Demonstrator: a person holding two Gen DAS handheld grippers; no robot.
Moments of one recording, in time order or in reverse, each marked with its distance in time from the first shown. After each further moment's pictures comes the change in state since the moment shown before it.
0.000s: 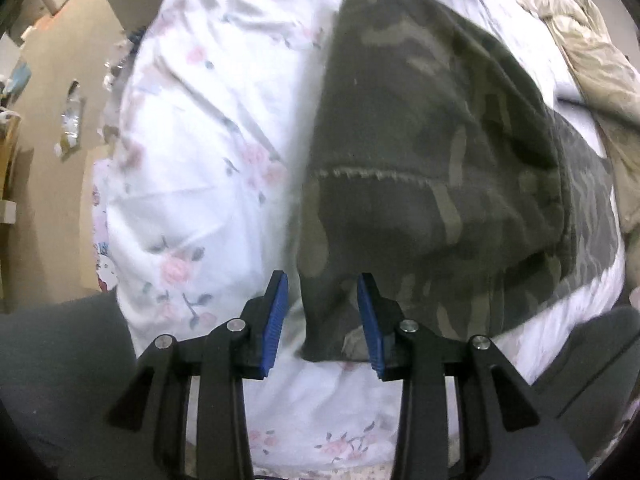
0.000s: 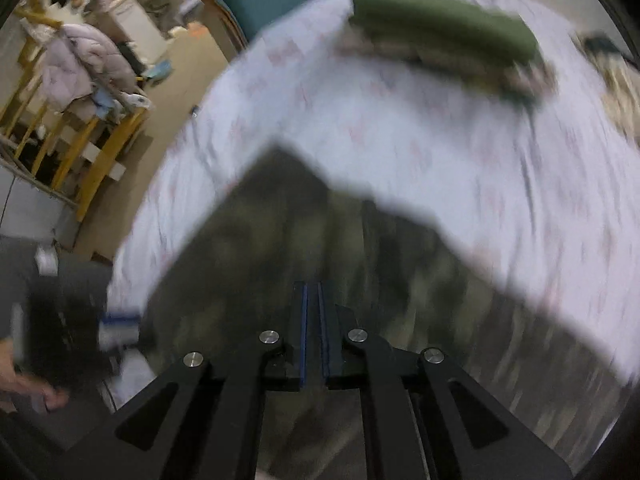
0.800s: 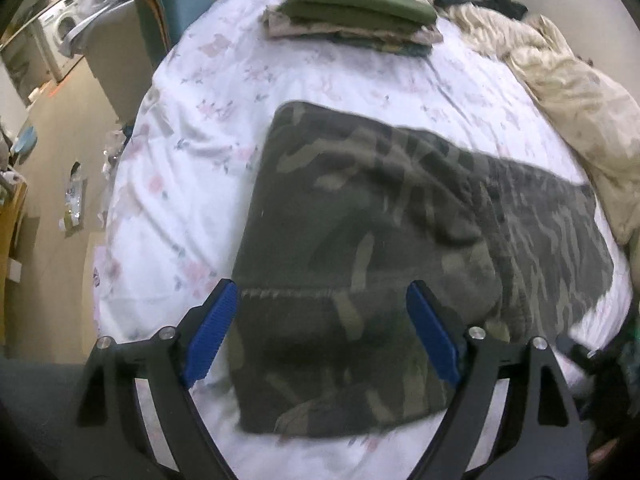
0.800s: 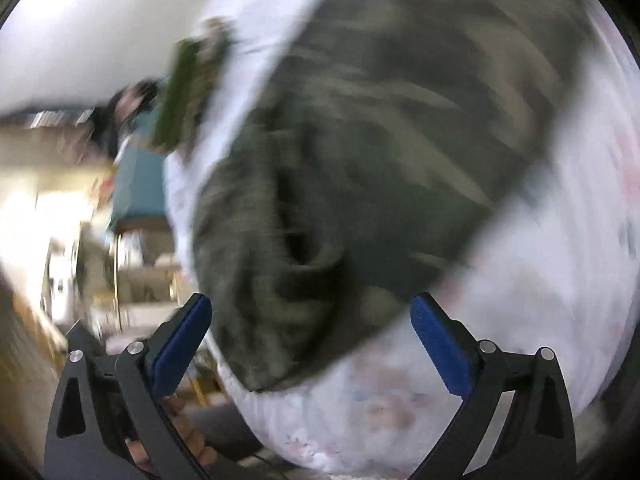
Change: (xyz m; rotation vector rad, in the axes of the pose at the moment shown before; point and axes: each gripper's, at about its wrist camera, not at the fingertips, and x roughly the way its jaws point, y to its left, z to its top) left arm -0.029 -0.056 0.012 0.077 -0.326 0.016; right arm 0.009 -0.053 -0.265 1.273 -0.369 0.383
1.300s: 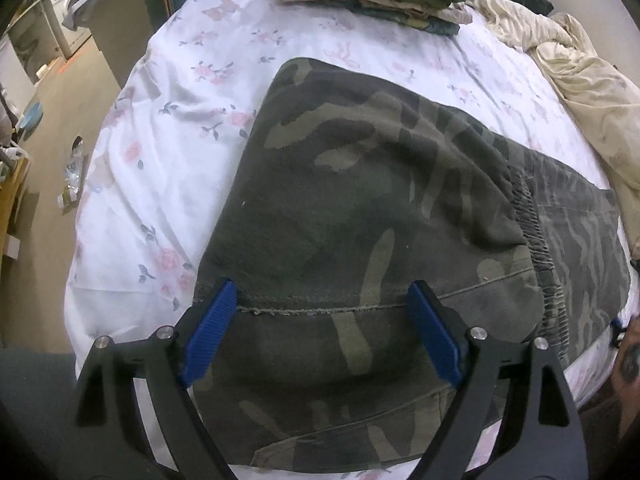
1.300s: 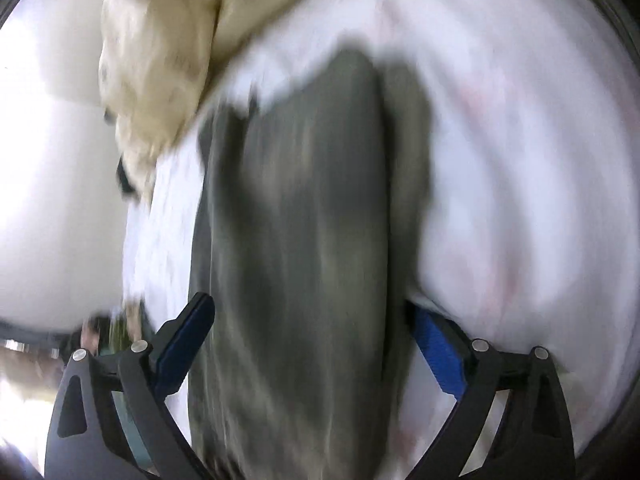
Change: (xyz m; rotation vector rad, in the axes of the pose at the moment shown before) left arm 0.054 0.001 -0.003 -0.043 0.082 0.025; right arm -0.135 -0.085 0.197 0.296 -0.647 -0.162
